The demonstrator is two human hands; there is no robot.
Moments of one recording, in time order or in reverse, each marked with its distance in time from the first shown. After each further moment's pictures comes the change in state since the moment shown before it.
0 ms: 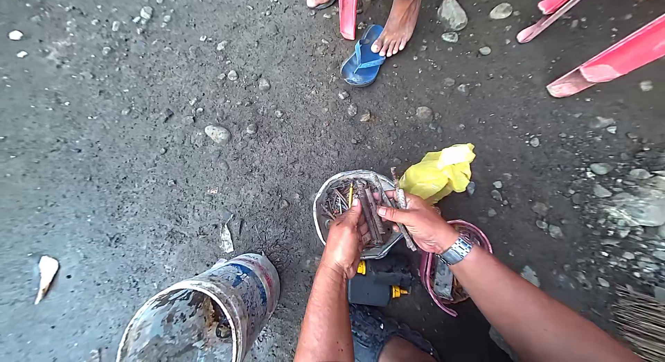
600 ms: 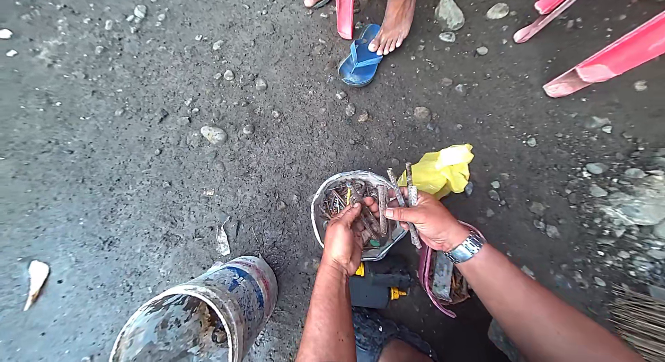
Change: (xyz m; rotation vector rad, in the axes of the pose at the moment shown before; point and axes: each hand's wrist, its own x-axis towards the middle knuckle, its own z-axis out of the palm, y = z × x) left_hand 0.016 -0.010 -0.004 -0.255 0.068 -0.005; right_hand -0.004 -0.008 -0.015 0.073 0.033 -0.038
